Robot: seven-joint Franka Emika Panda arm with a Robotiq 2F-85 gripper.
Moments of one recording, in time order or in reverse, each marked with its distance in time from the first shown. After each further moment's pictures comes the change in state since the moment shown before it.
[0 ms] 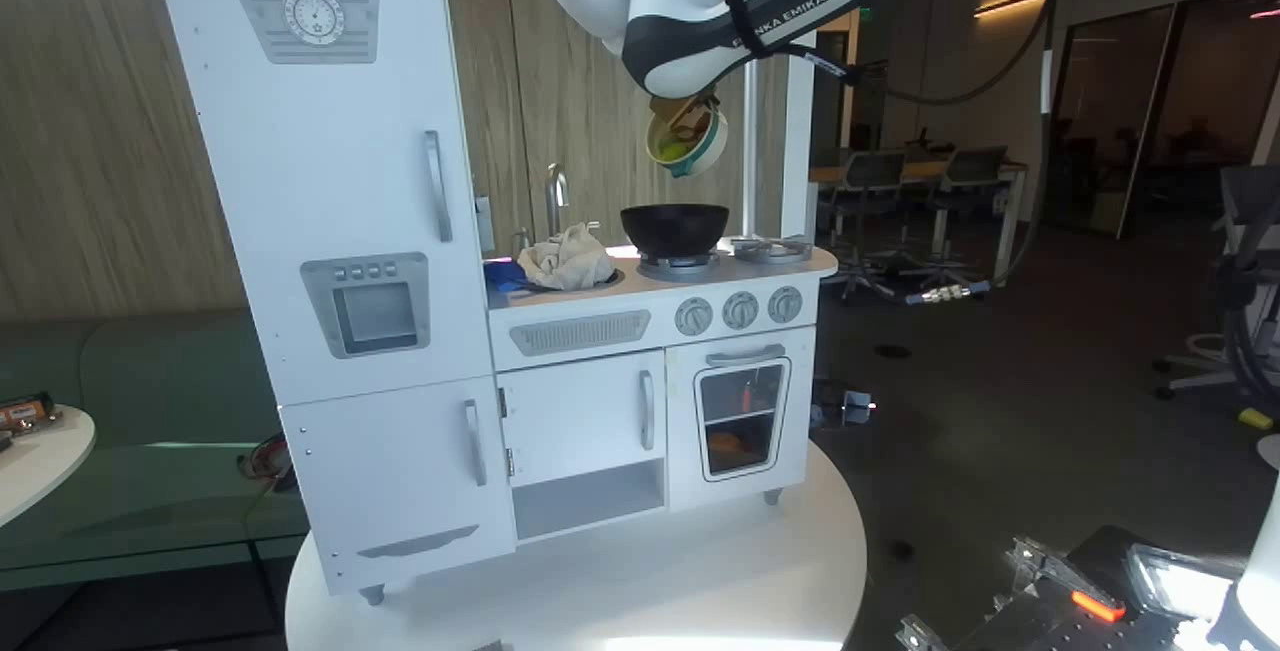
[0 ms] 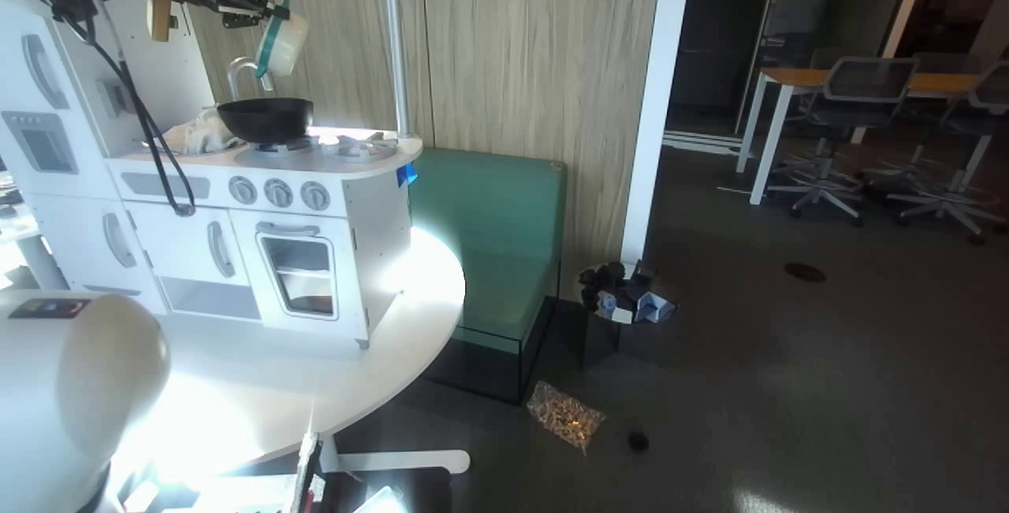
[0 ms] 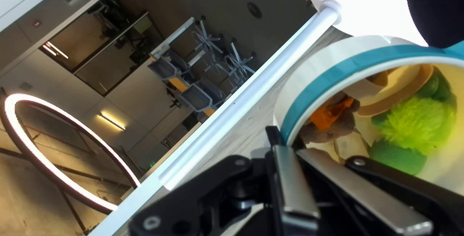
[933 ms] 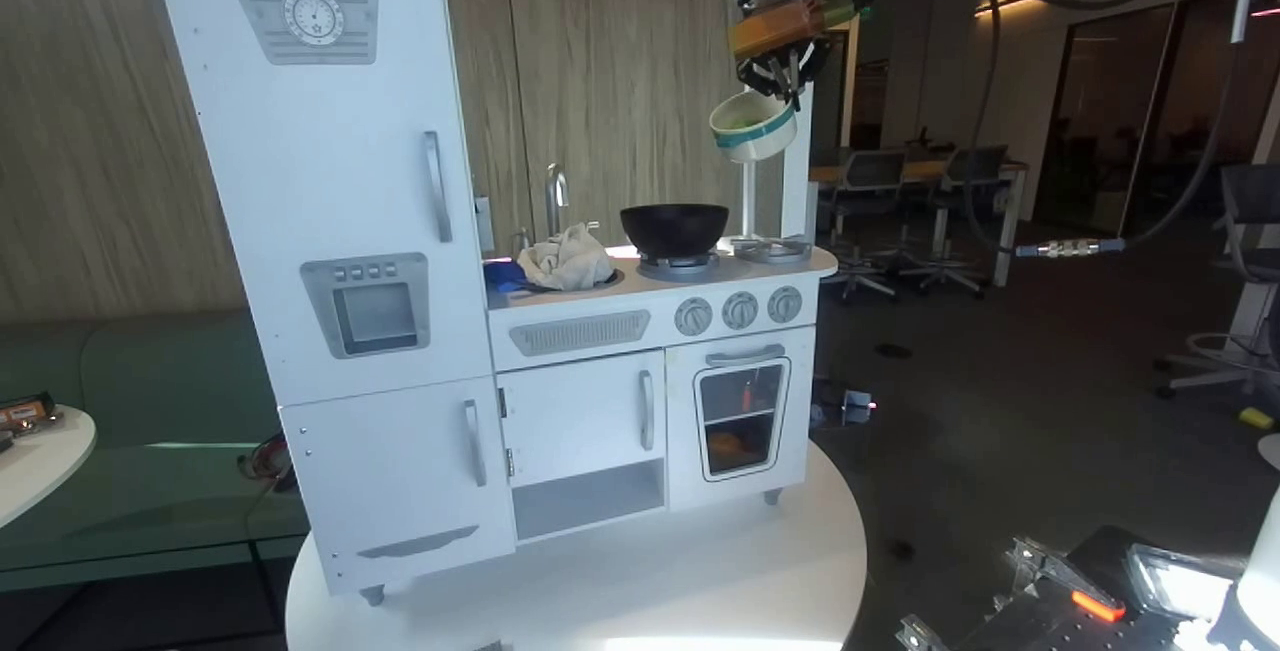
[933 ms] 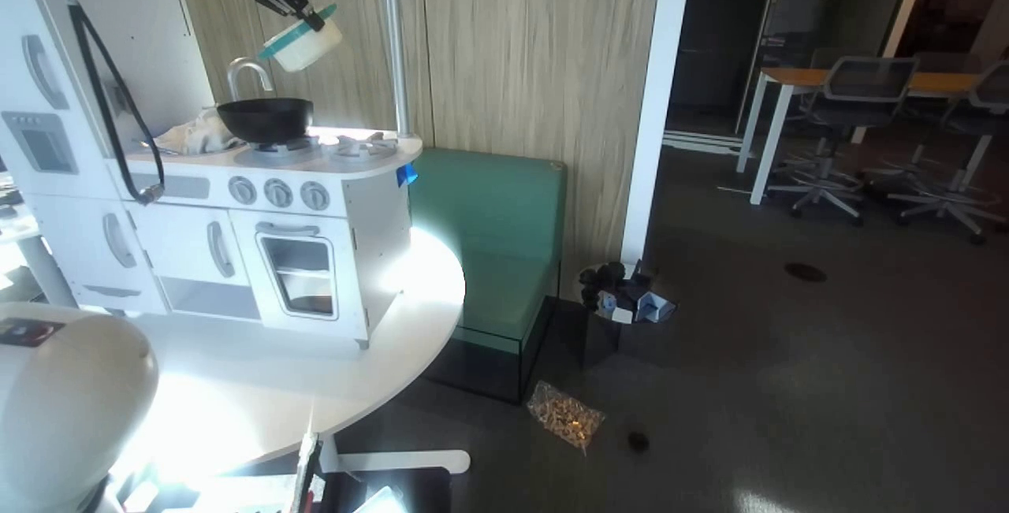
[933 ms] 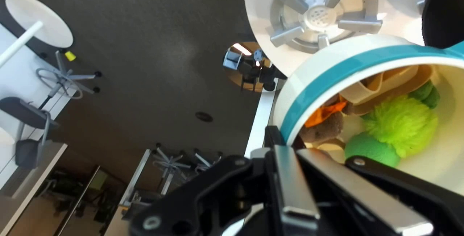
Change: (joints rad) arm -0.203 -0.304 -0.063 -0.201 0.548 0.155 0.092
